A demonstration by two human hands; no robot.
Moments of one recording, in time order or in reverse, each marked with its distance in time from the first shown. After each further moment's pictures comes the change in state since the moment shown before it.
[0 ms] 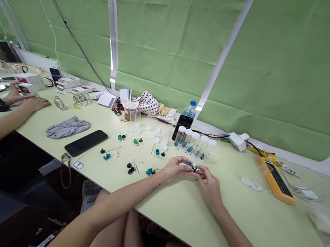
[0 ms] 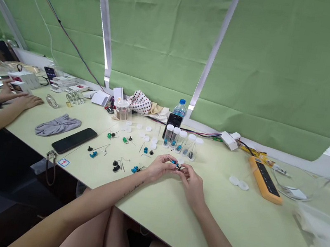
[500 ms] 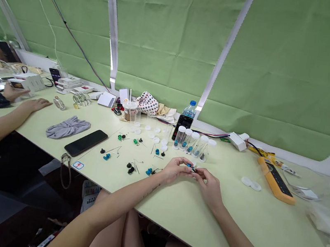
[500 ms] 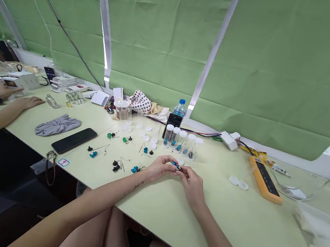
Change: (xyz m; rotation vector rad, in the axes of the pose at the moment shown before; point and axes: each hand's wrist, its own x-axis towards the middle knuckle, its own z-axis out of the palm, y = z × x) left_hand 0.000 -0.002 -0.003 0.040 -0.028 -0.037; right_hand -0.001 -0.003 -0.001 -0.003 -0.003 -0.036
